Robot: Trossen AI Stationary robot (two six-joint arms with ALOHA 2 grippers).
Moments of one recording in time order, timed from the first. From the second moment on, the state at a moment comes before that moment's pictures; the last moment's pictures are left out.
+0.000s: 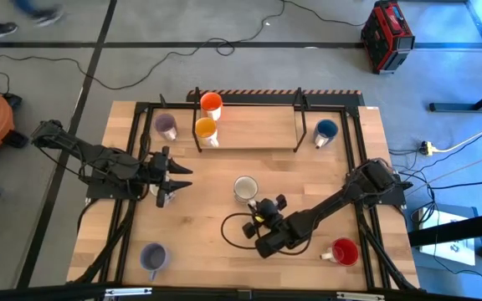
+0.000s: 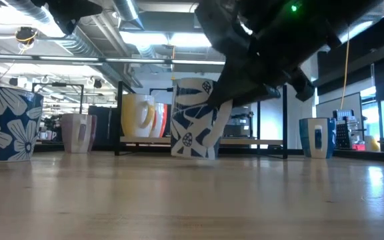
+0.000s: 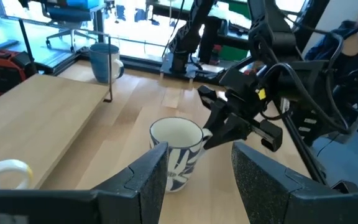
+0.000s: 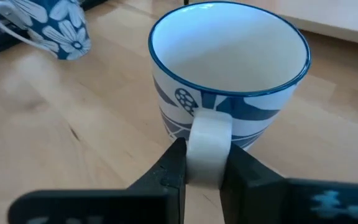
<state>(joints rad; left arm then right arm) -0.41 0.63 0.56 -0.18 -0.45 -0.30 0.52 2.00 1.27 -0.35 0.96 1.19</state>
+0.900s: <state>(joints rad) -0.41 0.50 0.56 -0.26 -0.42 -0.30 0.47 1.93 1.61 -0.80 0.89 1.12</state>
